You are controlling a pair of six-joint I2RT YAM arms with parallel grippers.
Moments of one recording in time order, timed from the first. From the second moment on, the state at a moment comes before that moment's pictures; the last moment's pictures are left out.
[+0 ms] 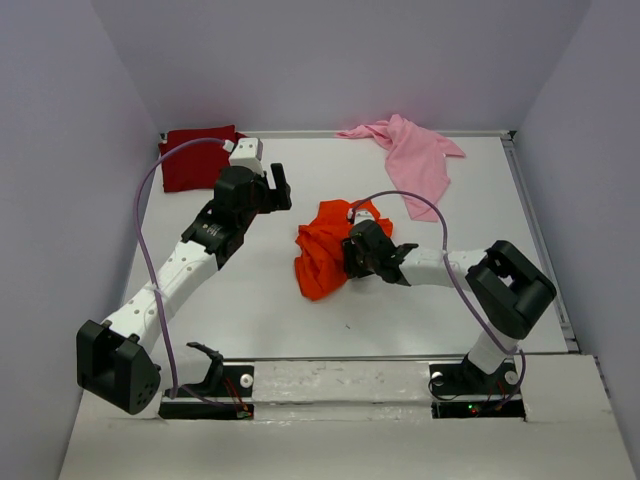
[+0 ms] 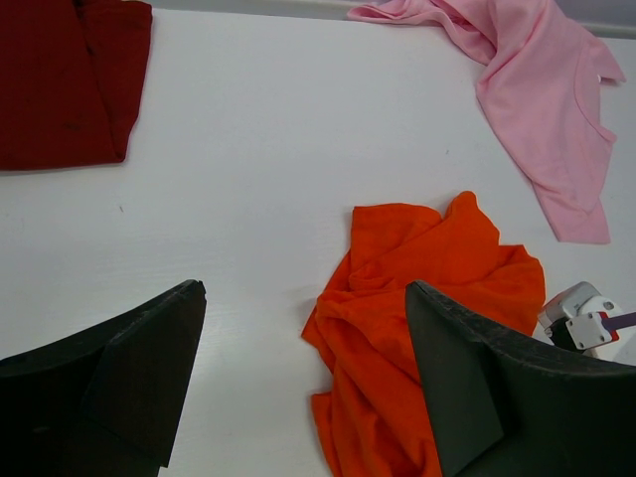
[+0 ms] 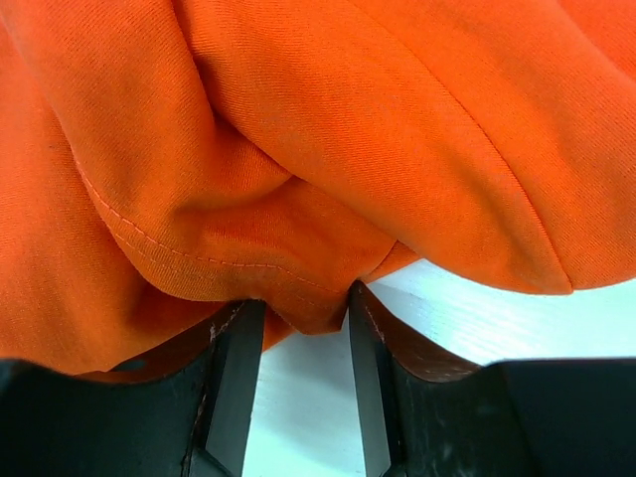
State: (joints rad) left arm -0.46 1.20 1.01 -0.15 -0.20 -0.32; right arm 0.77 1.69 0.86 0.01 0.15 0.42
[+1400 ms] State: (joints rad) left arm -0.46 1.20 1.01 -0.15 -0.20 -0.32; right arm 0.77 1.60 1.11 -0.27 0.21 0.31
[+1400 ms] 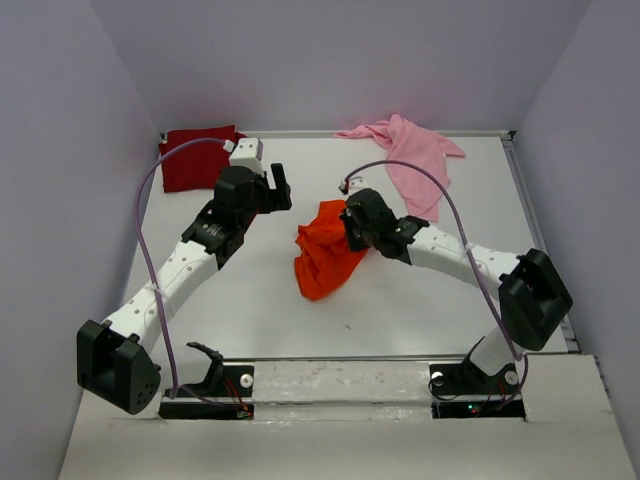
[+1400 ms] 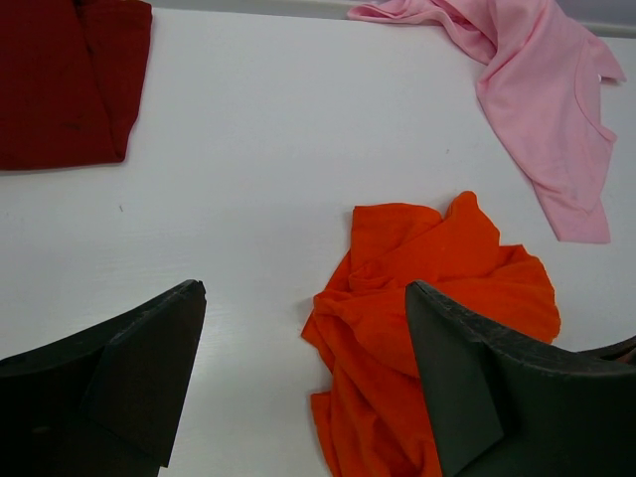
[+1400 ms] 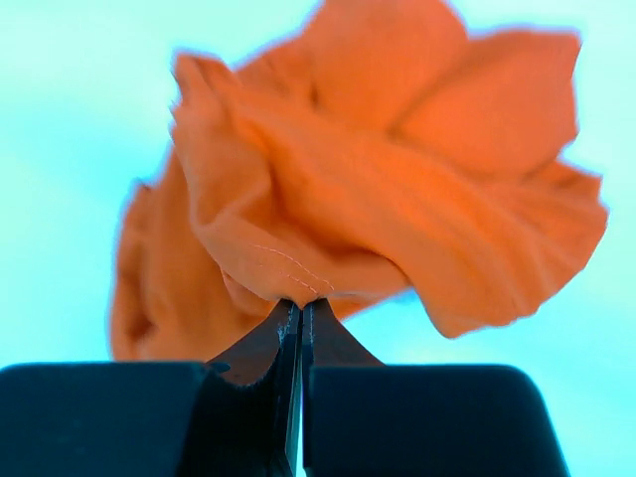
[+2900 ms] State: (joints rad) left arm -0.46 1.22 0.99 -0.14 -0.13 -0.33; right arm 0.77 1.54 2.51 -0.66 0.33 -0.08
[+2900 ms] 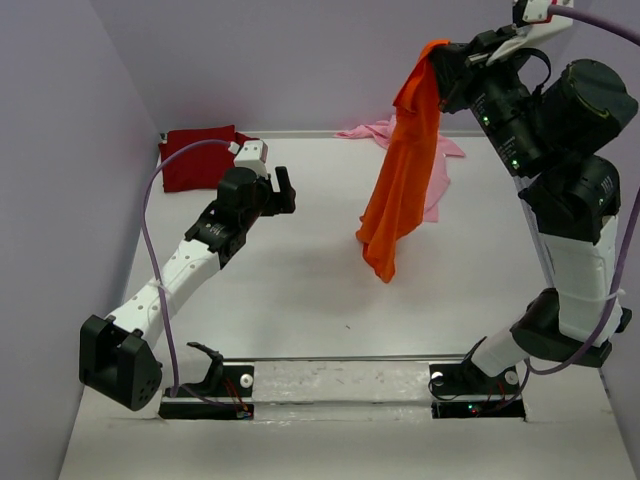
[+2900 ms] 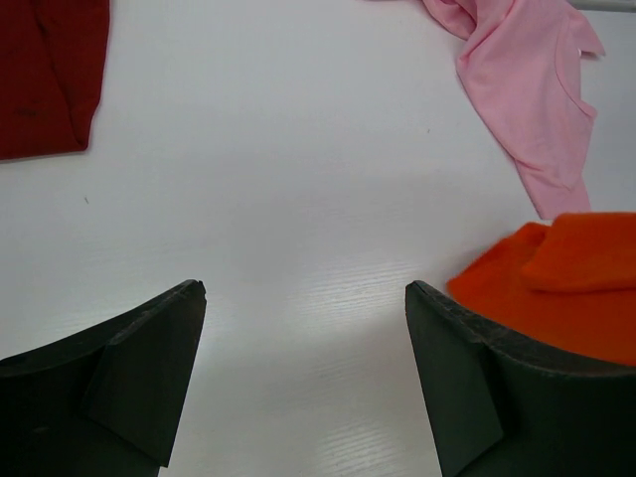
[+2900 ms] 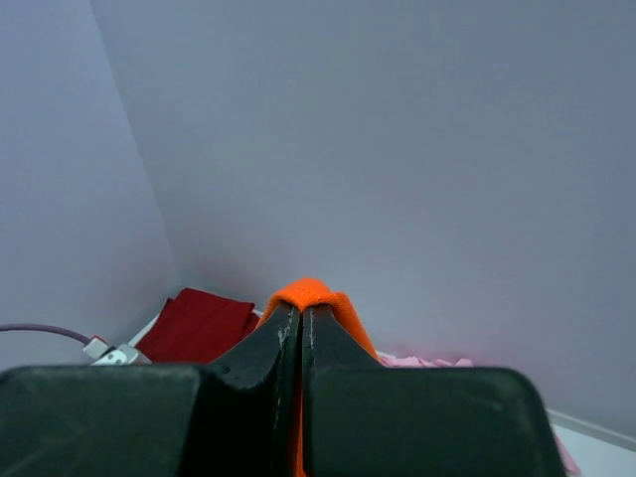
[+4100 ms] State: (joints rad) left arm -0.46 1.18 0.99 -0.13 -0.21 -0.33; right arm 0.77 2.14 2.33 -0.69 0.18 0.06
